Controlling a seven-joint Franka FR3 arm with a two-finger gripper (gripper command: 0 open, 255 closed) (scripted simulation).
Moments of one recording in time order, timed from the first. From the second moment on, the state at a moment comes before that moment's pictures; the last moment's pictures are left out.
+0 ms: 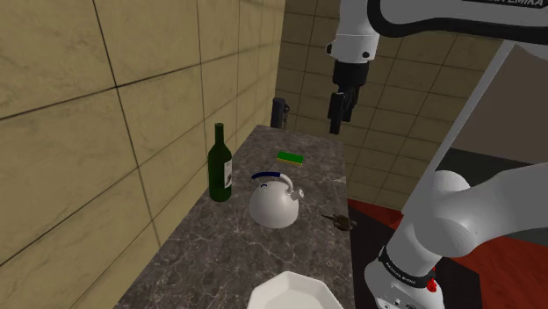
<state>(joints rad) 0.01 -0.77 0.05 -2.31 -0.02 1.45 -0.02</state>
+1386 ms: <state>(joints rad) 0.02 -0.13 0.09 -1.97 0.02 1.84 0.02</state>
